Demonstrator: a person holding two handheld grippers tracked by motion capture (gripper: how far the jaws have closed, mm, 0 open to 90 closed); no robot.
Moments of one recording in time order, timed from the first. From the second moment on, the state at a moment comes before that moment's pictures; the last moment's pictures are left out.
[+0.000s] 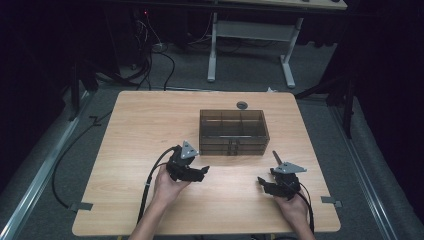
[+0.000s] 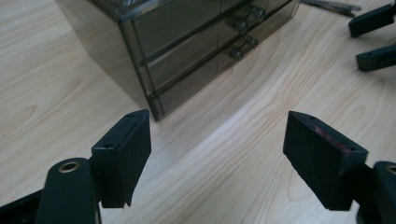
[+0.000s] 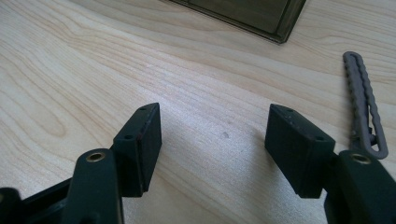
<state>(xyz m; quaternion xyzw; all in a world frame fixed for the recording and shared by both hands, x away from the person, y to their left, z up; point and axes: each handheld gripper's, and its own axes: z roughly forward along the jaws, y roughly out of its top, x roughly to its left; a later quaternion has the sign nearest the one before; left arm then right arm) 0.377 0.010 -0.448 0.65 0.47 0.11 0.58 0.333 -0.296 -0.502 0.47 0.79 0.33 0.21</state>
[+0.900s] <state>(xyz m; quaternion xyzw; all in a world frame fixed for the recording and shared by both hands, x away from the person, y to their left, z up) 0.408 -0.019 -0.408 0.63 0.47 0.10 0.61 0.333 -0.296 -0.501 0.47 0.79 0.33 0.21</state>
